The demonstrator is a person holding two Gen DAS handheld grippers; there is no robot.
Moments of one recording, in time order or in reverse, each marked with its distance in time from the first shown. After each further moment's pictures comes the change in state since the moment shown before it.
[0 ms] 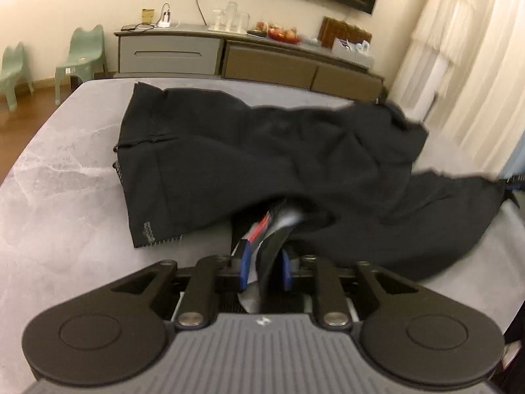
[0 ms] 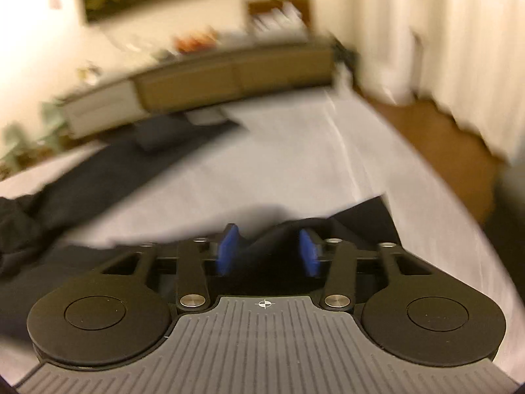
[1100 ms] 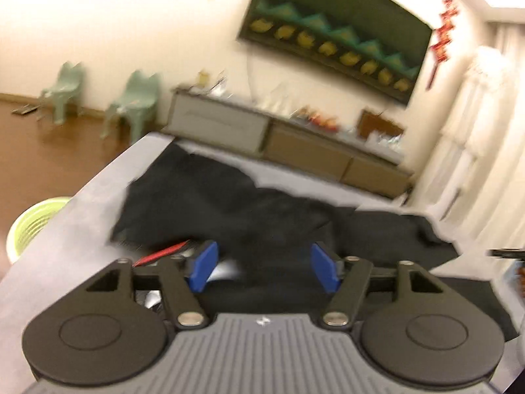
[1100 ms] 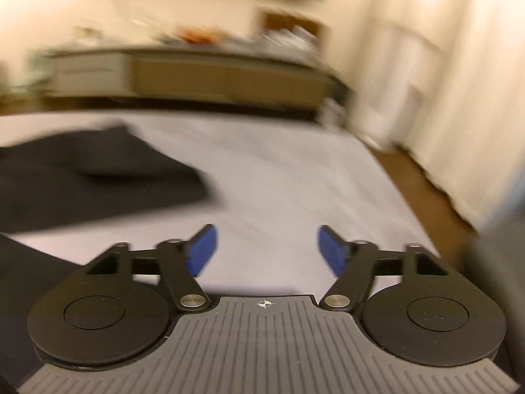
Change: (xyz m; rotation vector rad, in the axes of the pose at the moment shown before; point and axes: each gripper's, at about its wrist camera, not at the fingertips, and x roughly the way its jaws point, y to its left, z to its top) left arm -0.054 0.035 0.018 -0.203 -0.306 0.065; right arm 0.028 0.115 0.020 -0.377 -0.150 -0.062
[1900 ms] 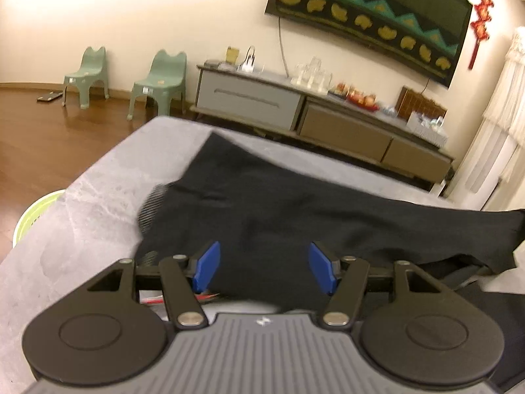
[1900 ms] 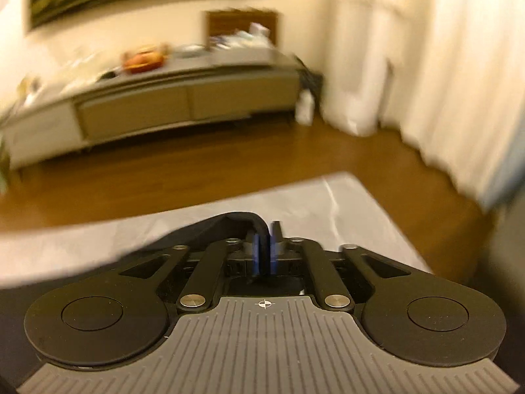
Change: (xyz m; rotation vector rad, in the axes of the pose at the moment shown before) left arm 0.088 -0.023 0.019 -0.010 0.118 0.183; right arm 0.125 -0.083 0.140 0.386 0.136 -0.161
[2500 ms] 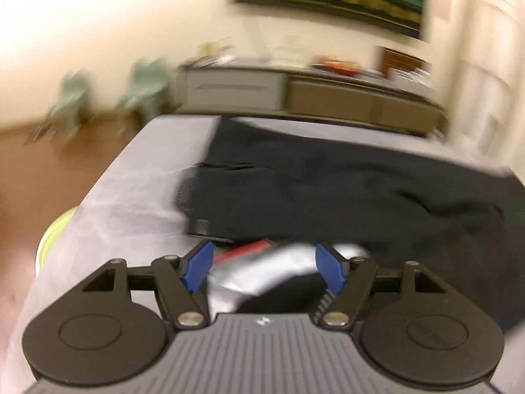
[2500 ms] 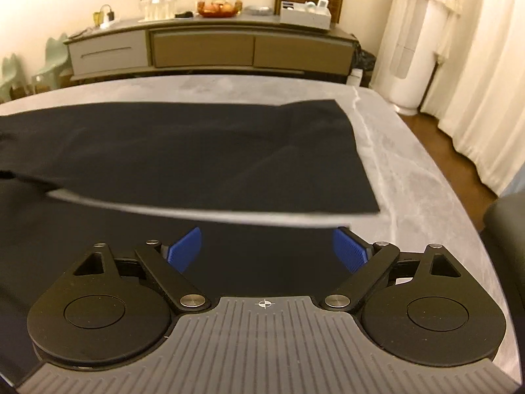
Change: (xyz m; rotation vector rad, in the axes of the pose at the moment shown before) left arm -0.037 0.009 -0.028 0.270 0.005 -0.028; right arm -0.131 -0.052 -0.215 -0.277 0.049 0.207
